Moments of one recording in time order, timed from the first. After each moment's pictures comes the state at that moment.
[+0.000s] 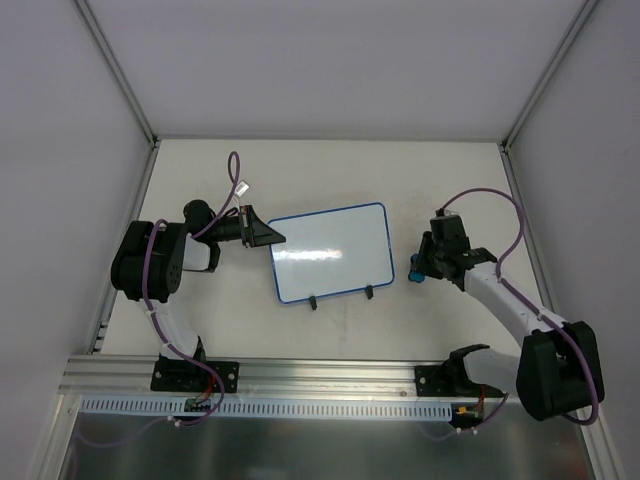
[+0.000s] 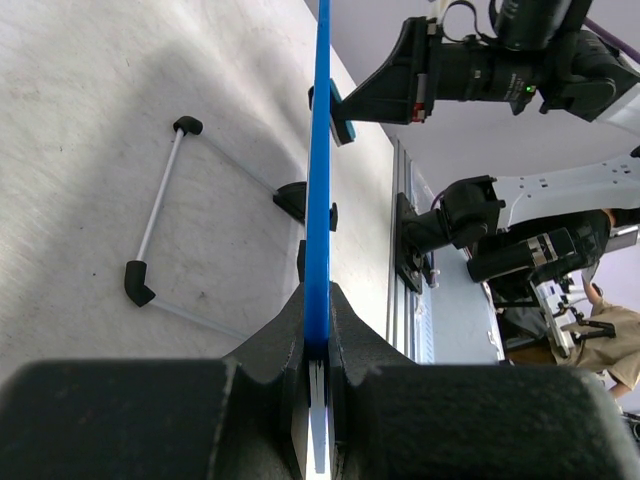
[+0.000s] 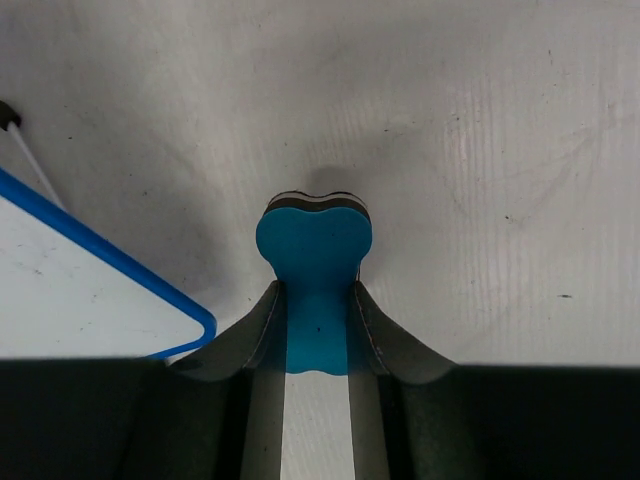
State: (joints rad) left arm -0.06 1.84 0.61 1.22 1.31 -0.93; right arm 0.30 1.17 0.67 -0.44 0.09 0.48
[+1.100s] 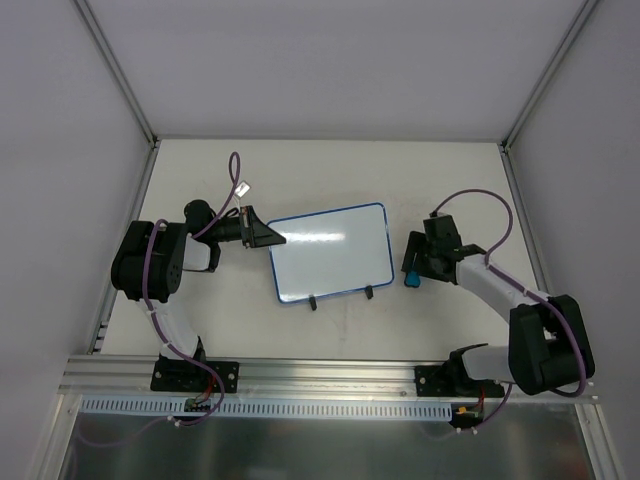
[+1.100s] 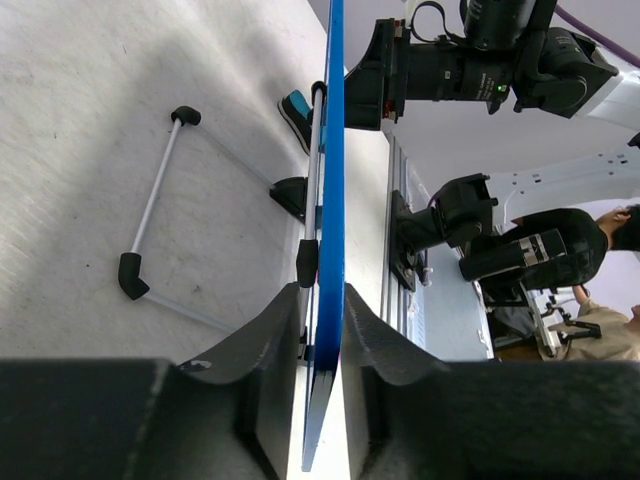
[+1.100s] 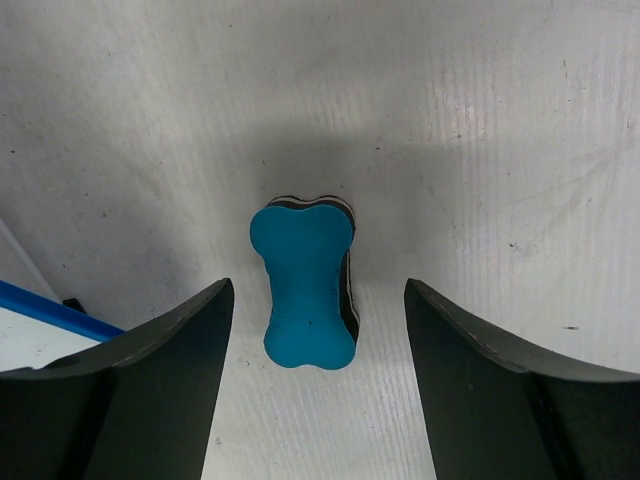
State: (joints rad) left arm -0.06 1.84 0.61 1.21 1.31 -0.94; right arm 0.29 1.32 0.66 -0.36 0.11 0.46
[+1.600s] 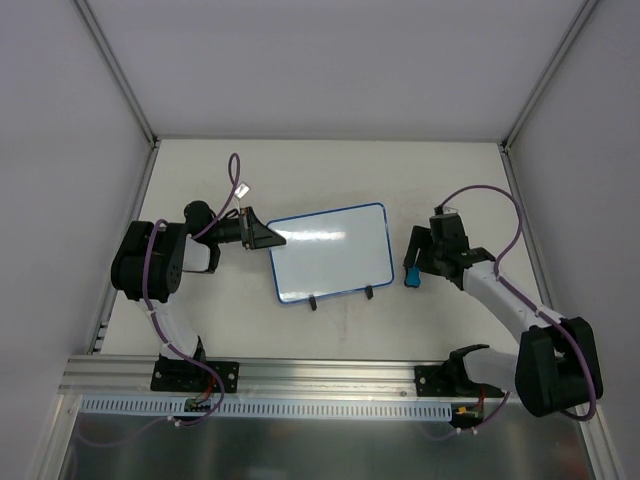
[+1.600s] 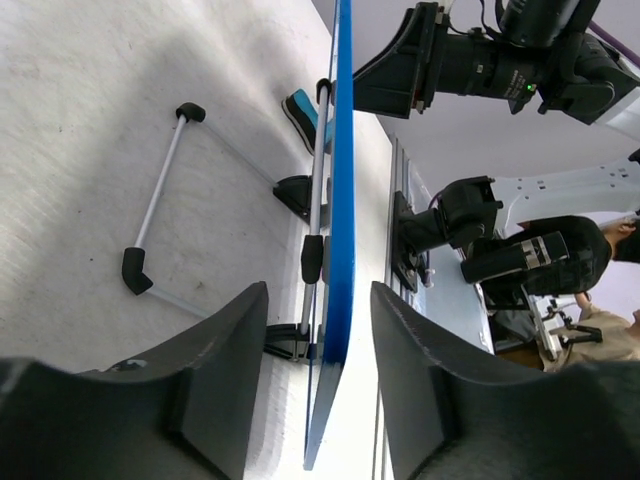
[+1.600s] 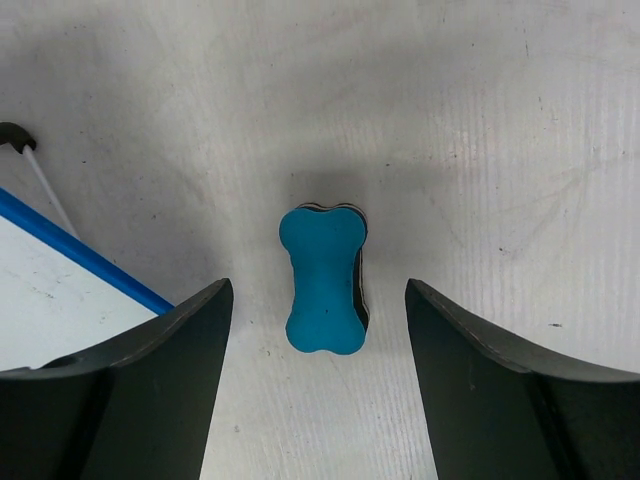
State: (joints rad) left arm -0.06 1.84 0.60 1.20 1.30 -0.93; right arm 0.29 1.21 0.66 -0.37 0.11 0.45
